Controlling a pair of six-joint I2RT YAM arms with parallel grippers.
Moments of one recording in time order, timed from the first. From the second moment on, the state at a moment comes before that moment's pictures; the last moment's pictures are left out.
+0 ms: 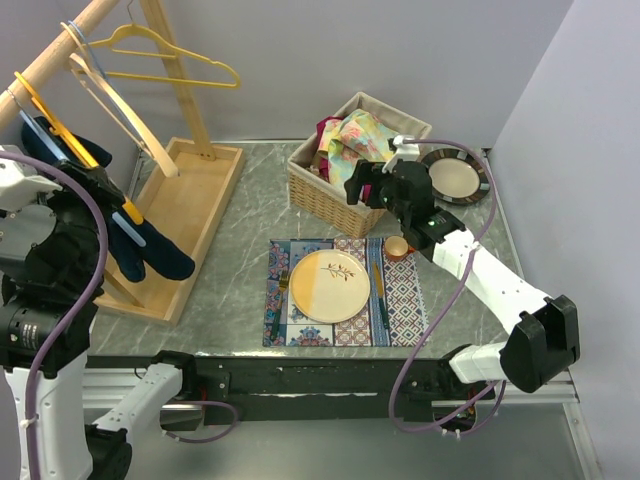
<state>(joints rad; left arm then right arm) -0.15 0.82 1.63 -0.78 -0.59 -0.37 0.50 1.33 1.11 -0.07 0.15 0.35</state>
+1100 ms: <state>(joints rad) -0.15 0.90 1.66 -0.86 -0.72 -0.40 0.57 1.33 1.11 -0.08 0.19 0.35</state>
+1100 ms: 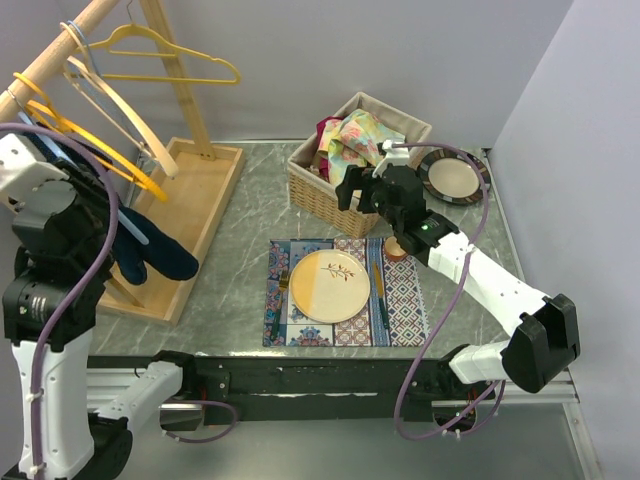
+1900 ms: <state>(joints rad) -0.15 0.92 1.60 -0.89 -0.72 -0.41 0.58 1.33 1.11 -0.09 0.21 0.34</state>
